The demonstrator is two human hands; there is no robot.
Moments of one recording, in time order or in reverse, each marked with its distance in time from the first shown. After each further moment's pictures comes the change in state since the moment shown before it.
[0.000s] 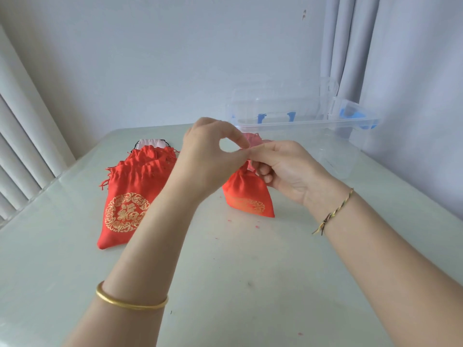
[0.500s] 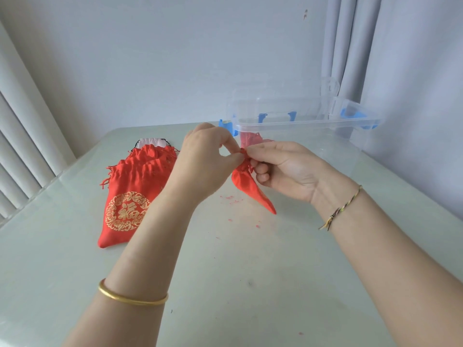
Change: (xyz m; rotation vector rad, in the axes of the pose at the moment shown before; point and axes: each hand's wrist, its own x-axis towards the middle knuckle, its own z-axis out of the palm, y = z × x) left_hand 0.003 -0.010 0.001 0.146 -0.022 0.028; right_hand 0.001 -0.001 -0.008 0.198 -0.185 0.068
